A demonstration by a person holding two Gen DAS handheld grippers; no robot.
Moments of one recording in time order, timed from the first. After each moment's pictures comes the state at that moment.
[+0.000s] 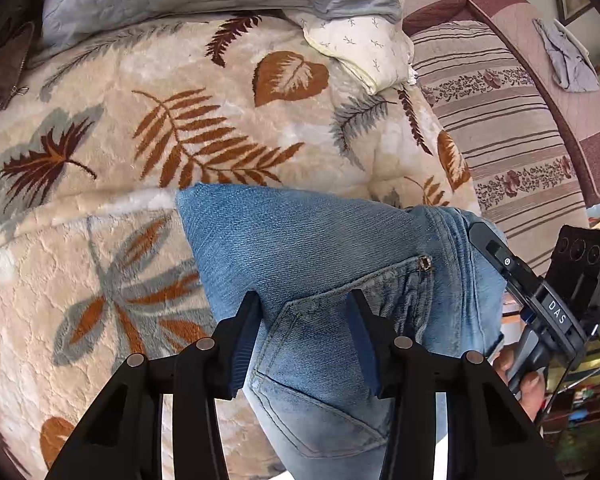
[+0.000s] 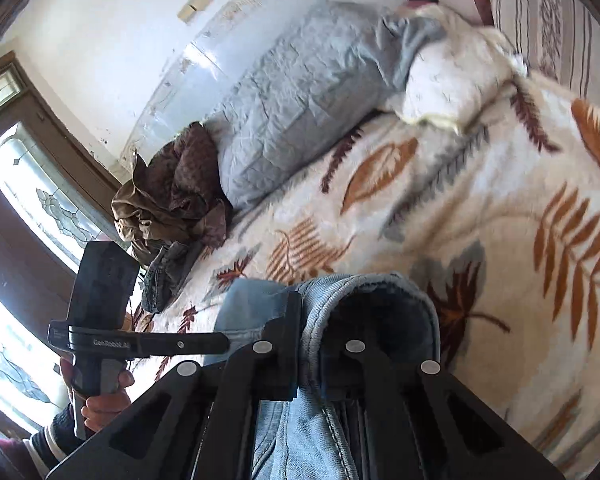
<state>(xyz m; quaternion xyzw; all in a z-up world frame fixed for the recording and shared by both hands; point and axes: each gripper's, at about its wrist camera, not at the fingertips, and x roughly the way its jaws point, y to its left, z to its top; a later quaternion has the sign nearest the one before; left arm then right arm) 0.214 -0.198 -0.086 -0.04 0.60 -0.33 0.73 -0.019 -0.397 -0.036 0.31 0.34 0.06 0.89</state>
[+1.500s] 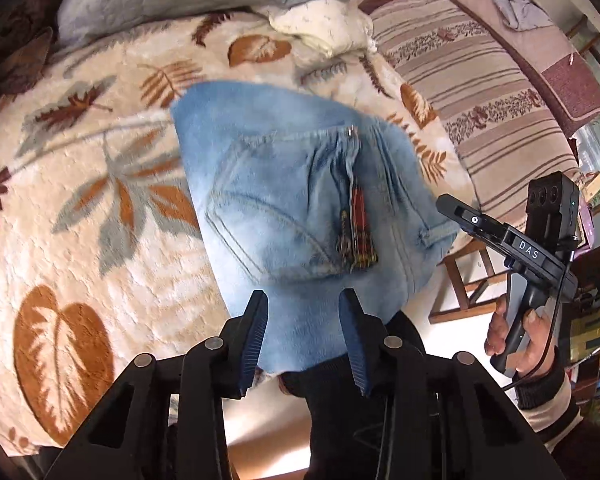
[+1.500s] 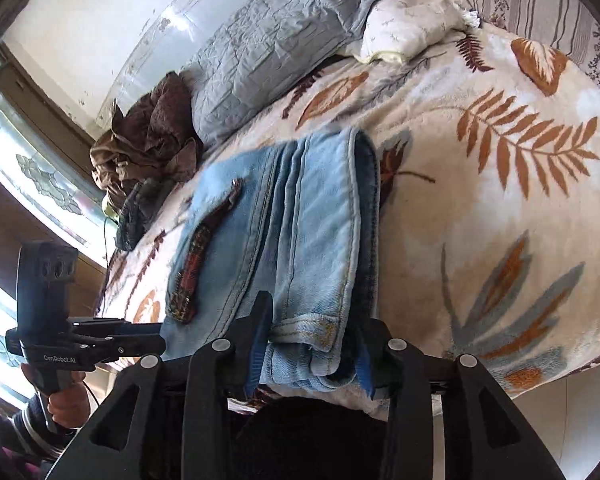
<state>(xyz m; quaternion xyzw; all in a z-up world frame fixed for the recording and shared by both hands) 0.089 -0.152 -0.051 0.01 0.55 -0.36 0.75 -0.116 -0.400 -0.066 0.30 0.40 0.04 0.86</state>
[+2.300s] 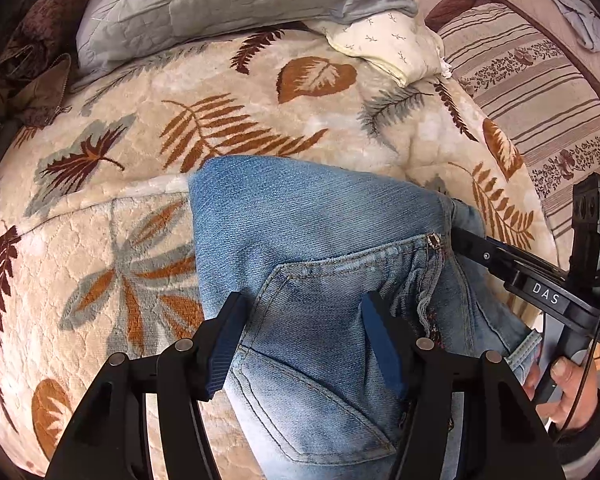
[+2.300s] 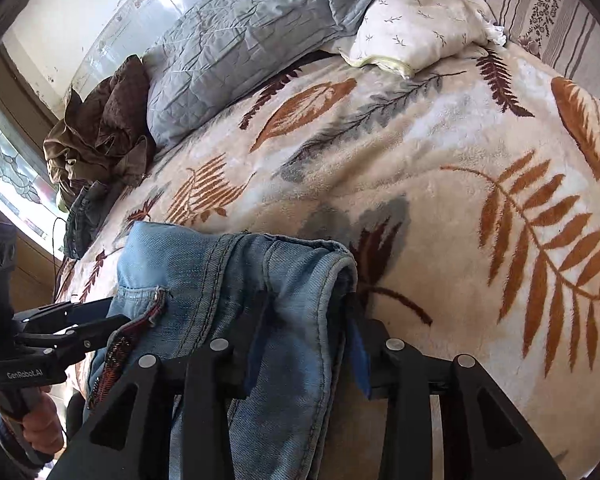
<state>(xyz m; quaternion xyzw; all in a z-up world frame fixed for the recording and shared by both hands) 0.153 -0.244 -0.104 0.04 0.55 -0.25 0.80 -0.008 -0.412 -0.106 0.23 0.46 0.02 0.86</state>
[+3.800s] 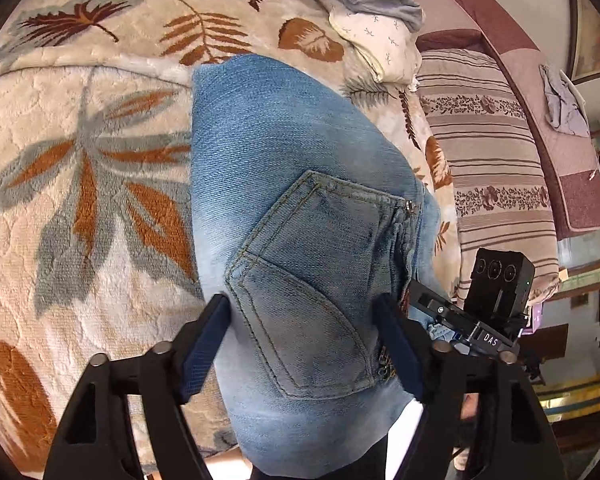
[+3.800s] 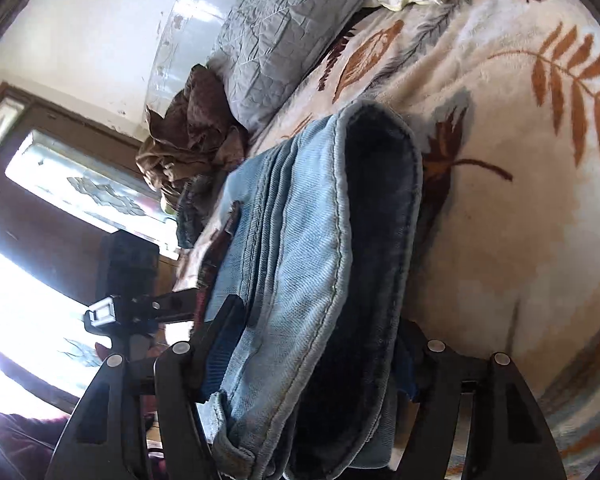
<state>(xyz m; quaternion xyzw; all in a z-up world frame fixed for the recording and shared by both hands) 0.154 -0.157 -0.129 -0.16 0.61 -0.35 0.69 -0.055 -0.408 -0.125 0.35 0.46 0.16 0.80</state>
